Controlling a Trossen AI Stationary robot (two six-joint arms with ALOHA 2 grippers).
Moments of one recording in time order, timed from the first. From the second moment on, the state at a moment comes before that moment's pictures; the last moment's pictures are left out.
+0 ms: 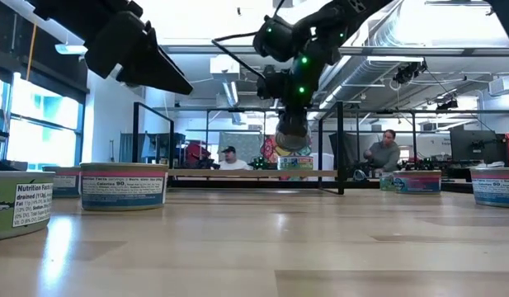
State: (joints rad) left arm -0.57 1.58 0.92 -0.35 -1.09 -0.36; right arm -0.25 1.88 1.36 -0.39 0.87 -0.50
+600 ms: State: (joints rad) left arm -0.57 1.58 0.92 -0.35 -1.09 -0.37; right arm -0.31 1.88 1.36 -0.41 0.75 -0.44
